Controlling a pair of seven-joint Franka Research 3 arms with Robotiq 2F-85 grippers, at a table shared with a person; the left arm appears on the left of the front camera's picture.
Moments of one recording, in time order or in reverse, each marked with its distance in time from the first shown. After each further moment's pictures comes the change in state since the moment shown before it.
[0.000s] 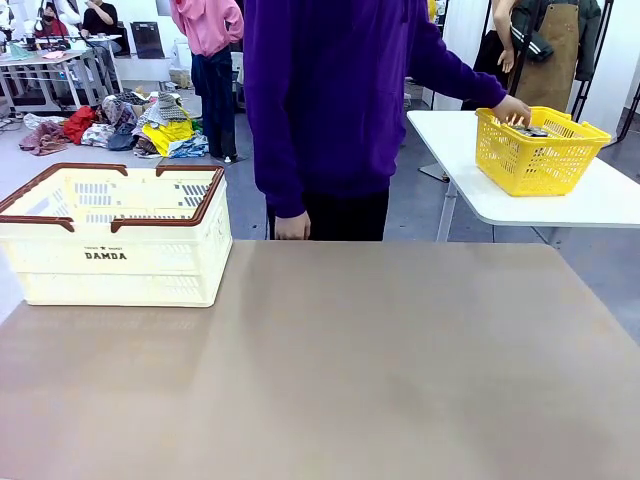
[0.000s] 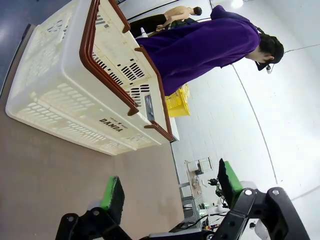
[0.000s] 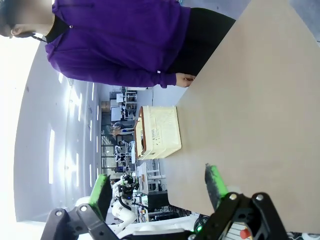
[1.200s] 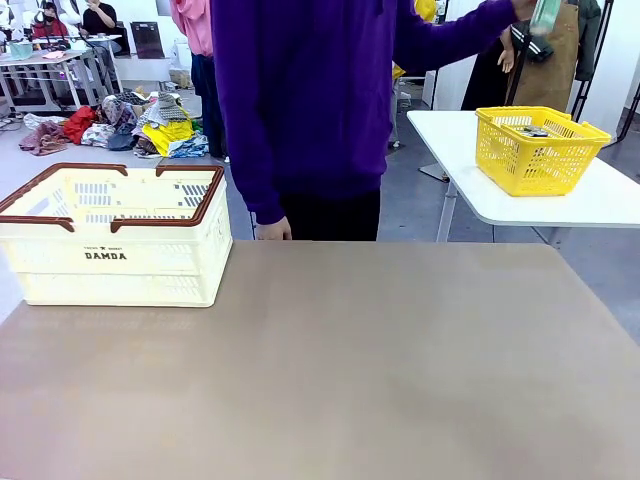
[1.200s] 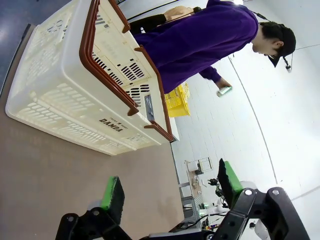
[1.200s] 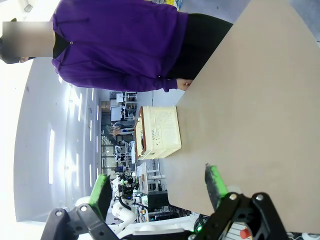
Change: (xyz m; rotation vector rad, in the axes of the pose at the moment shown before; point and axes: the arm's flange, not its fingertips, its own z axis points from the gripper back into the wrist) left arm 0.000 0.000 0.000 -0.001 0.000 0.000; right arm 0.000 0.000 0.000 0.000 0.000 0.000
